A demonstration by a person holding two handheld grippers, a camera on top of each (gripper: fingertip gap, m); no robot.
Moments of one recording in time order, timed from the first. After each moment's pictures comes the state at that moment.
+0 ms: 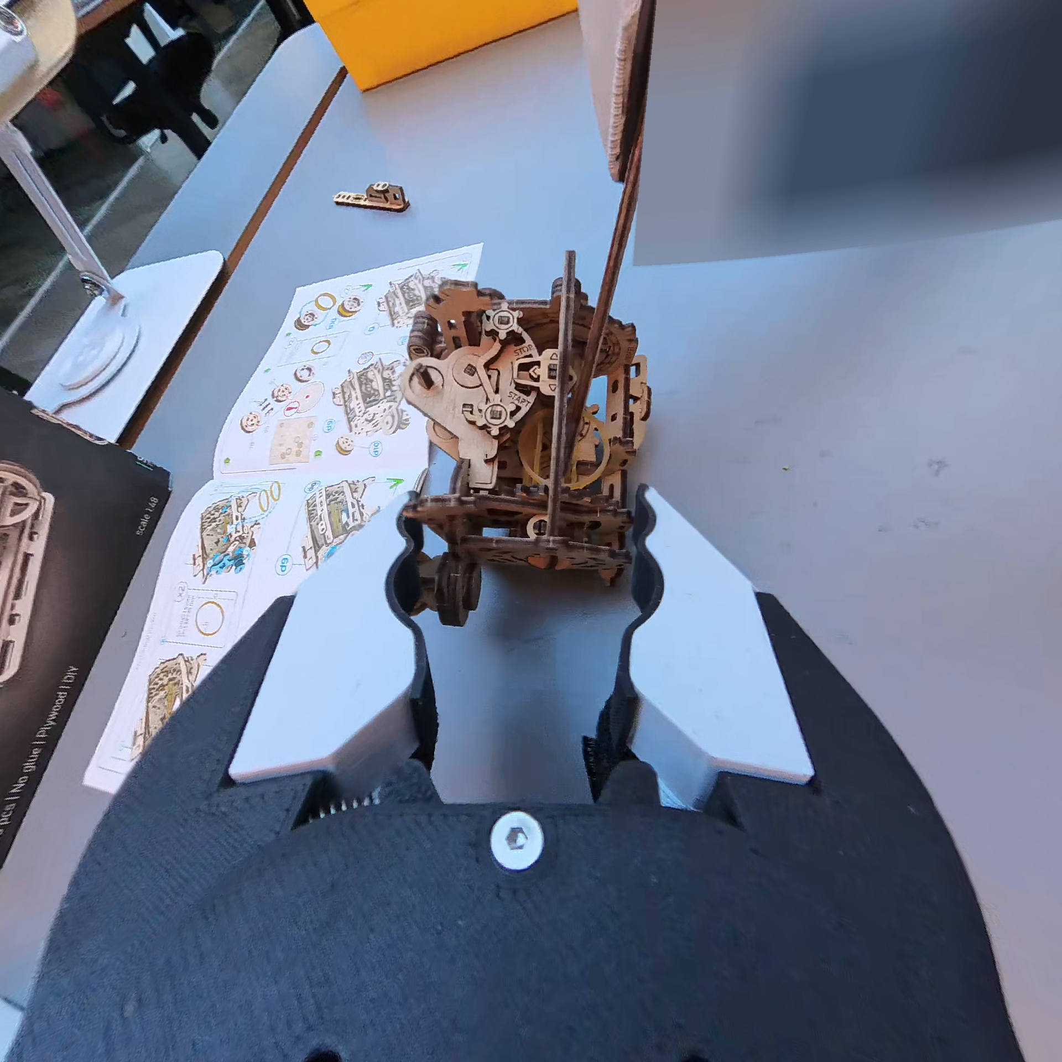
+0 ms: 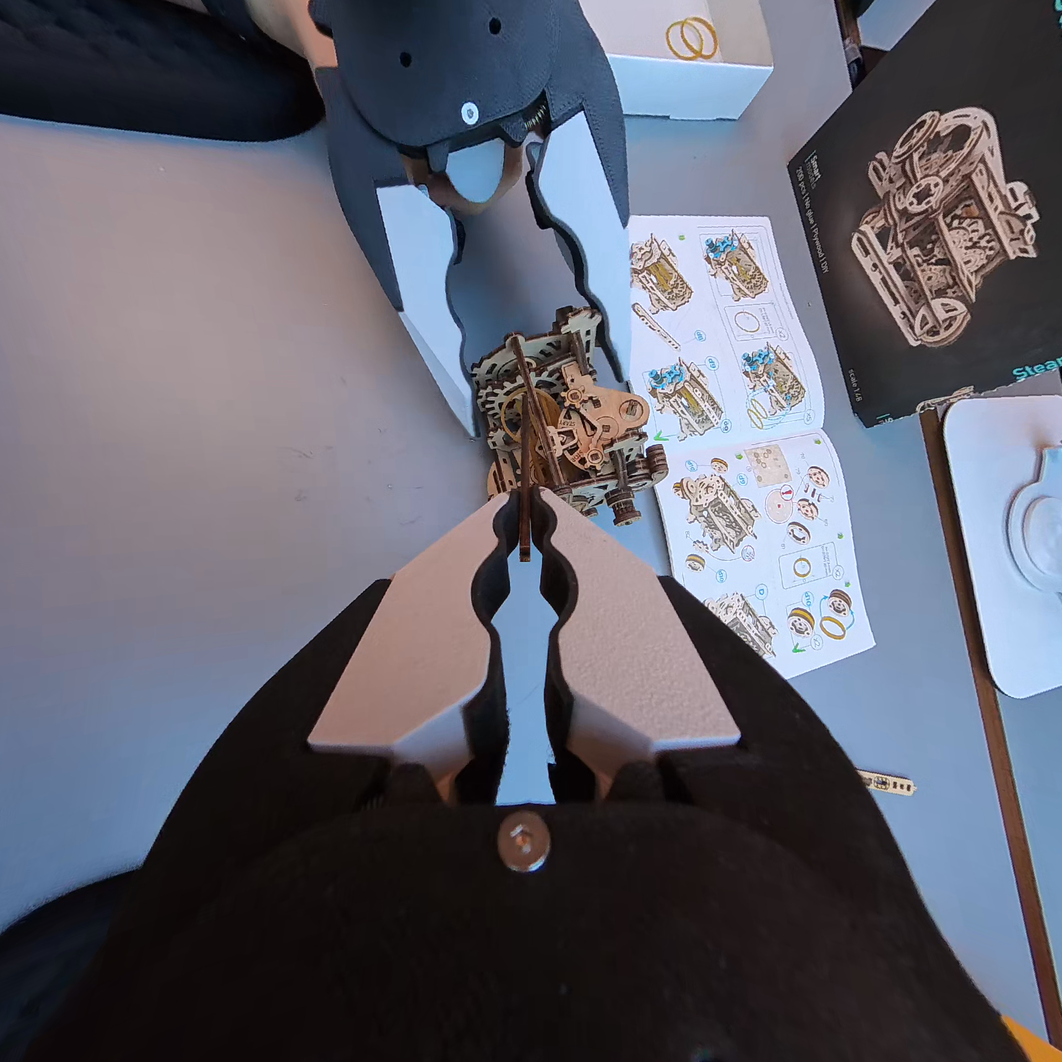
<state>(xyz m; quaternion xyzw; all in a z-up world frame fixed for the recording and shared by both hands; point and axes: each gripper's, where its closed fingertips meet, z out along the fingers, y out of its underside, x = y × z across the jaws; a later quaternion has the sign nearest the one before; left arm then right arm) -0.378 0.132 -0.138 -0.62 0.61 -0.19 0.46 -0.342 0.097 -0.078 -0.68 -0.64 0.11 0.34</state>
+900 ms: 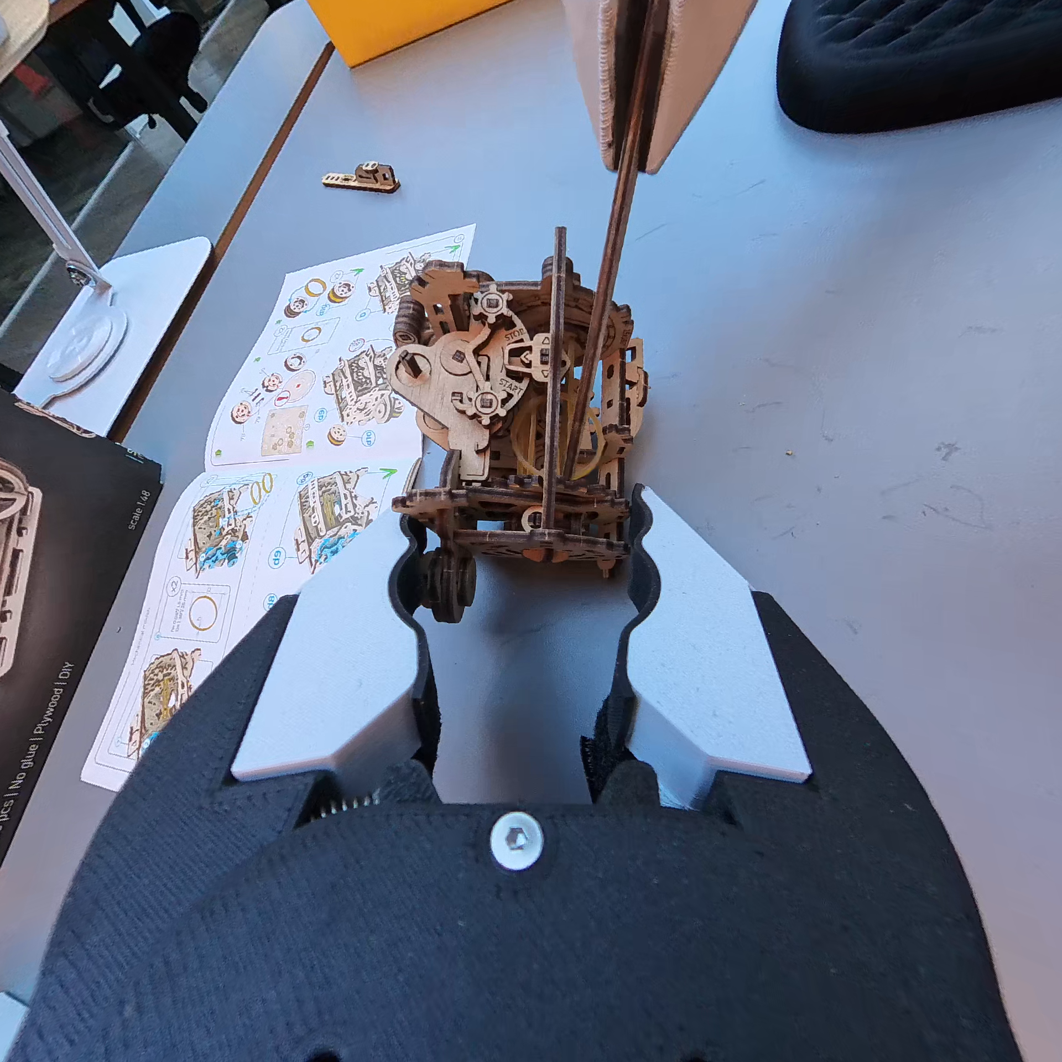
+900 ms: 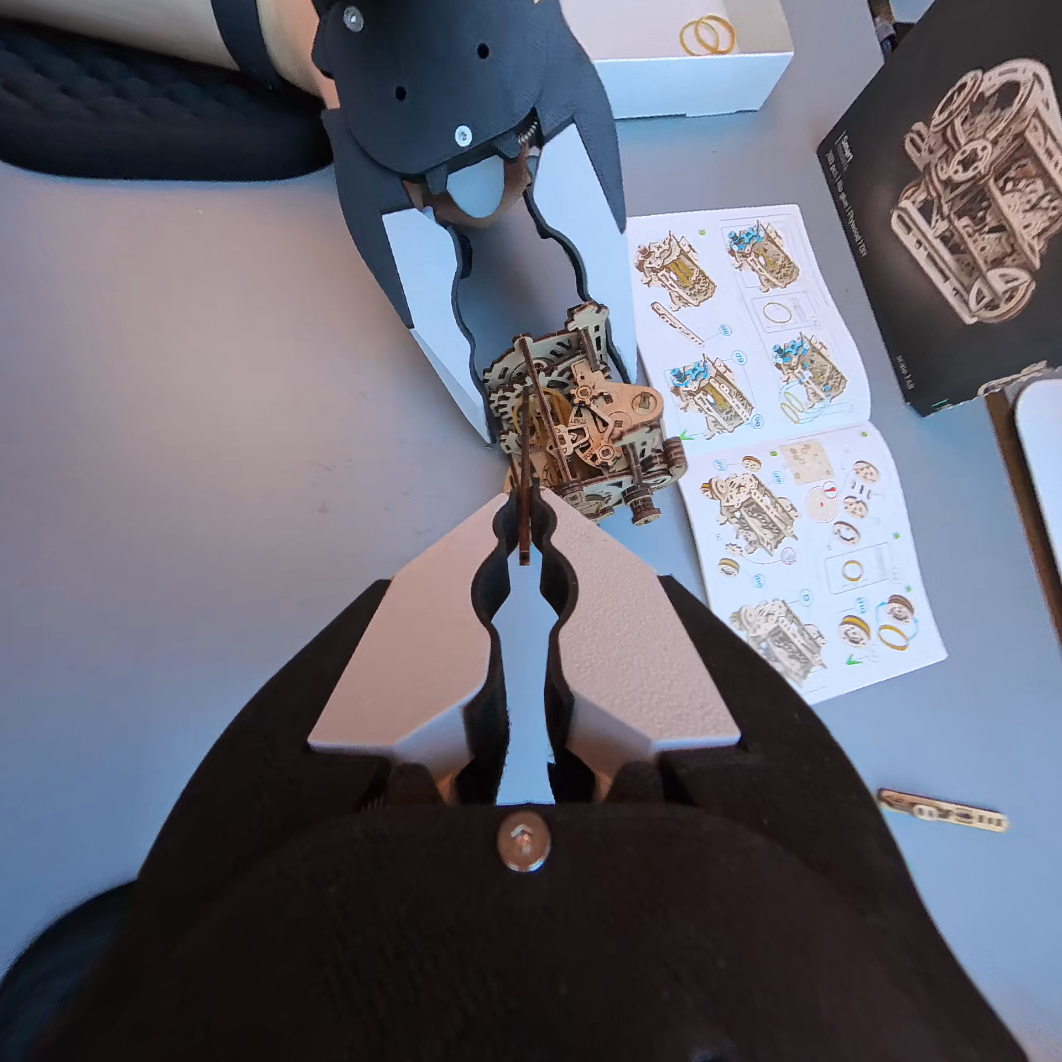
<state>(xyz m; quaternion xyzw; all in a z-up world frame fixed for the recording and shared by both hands) -0.380 0.133 -0.144 -0.62 0.62 -0.18 0.45 -0.343 0.097 -0.082 -0.70 -0.62 0.16 0.32</state>
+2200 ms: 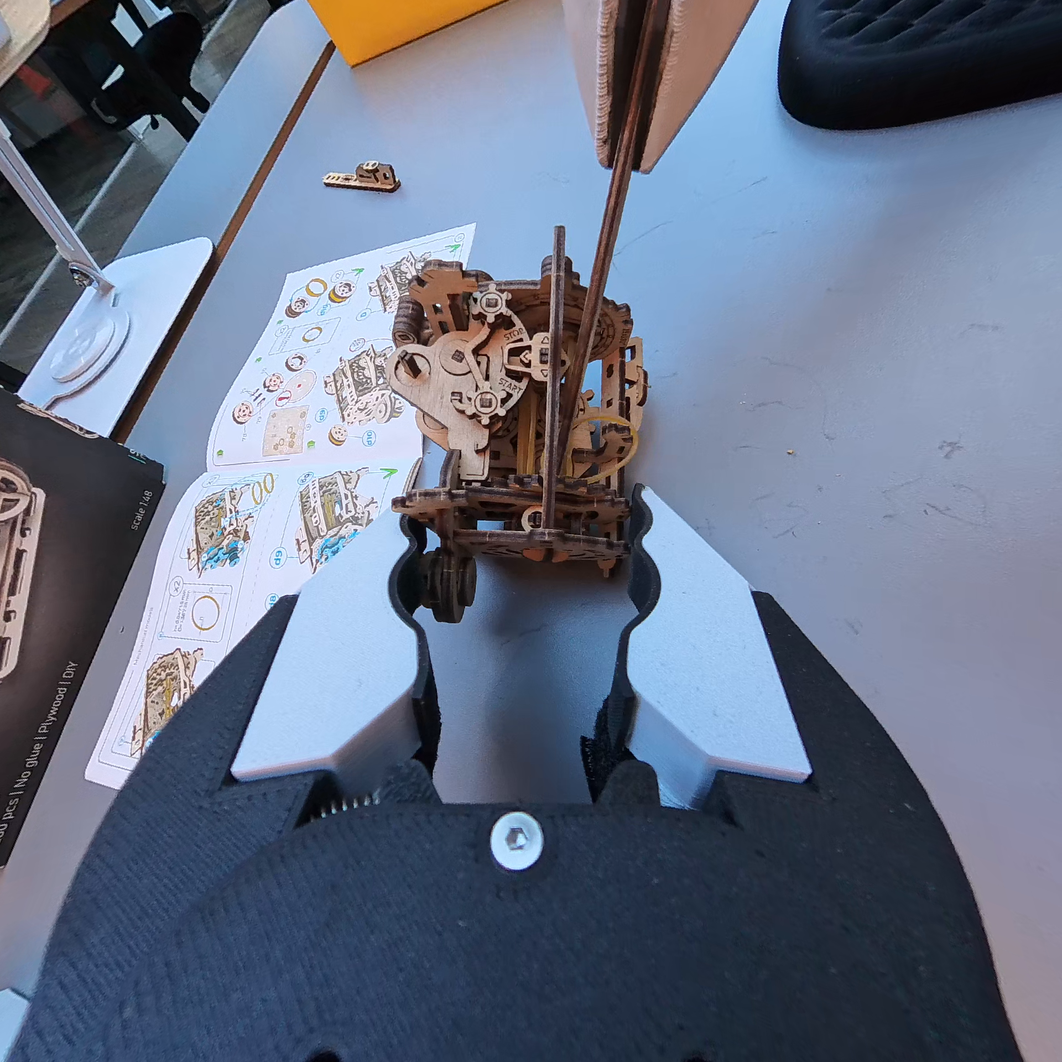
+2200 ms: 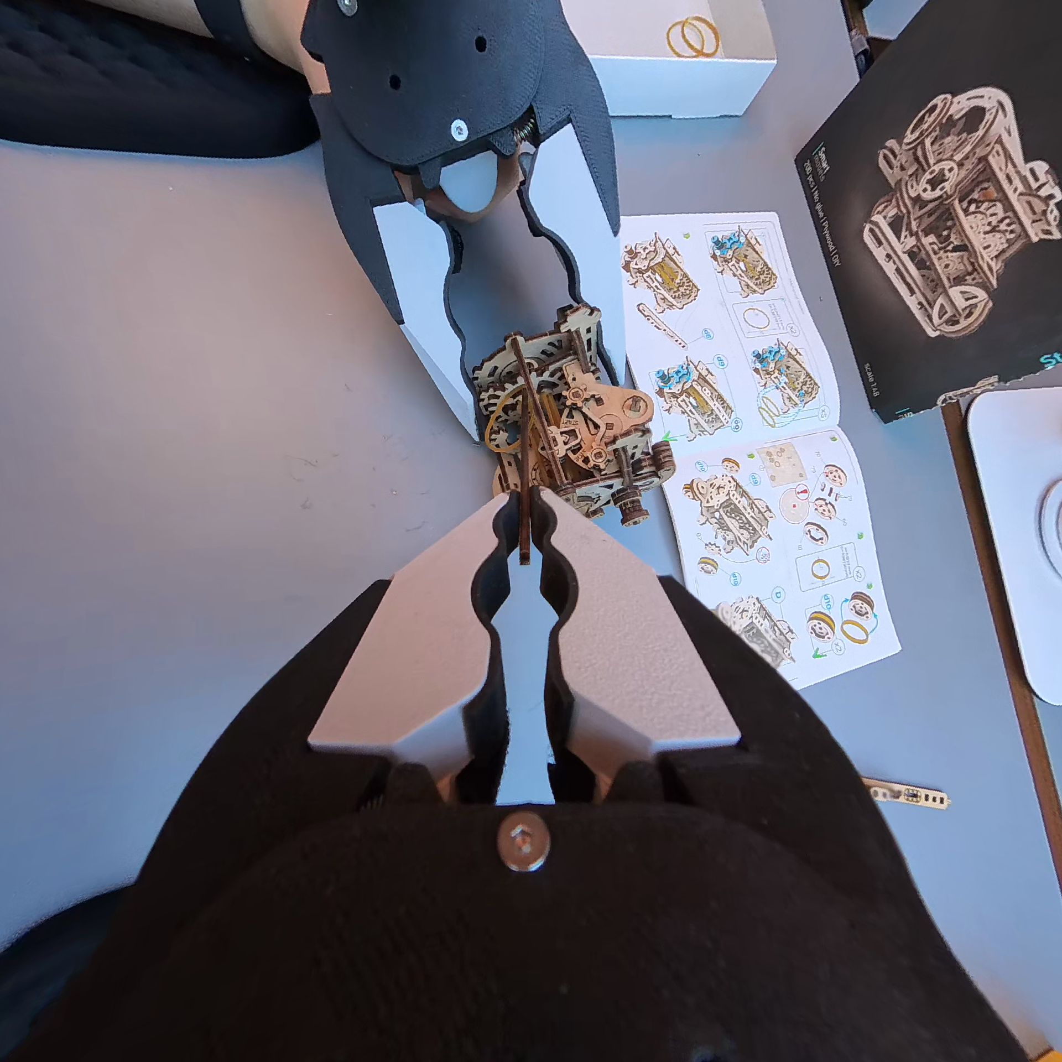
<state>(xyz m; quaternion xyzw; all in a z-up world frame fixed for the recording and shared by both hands) -0.380 0.132 -0.145 -0.62 0.62 -0.18 0.45 -0.344 0.098 -0.081 -0.69 -0.63 0.13 0.34</state>
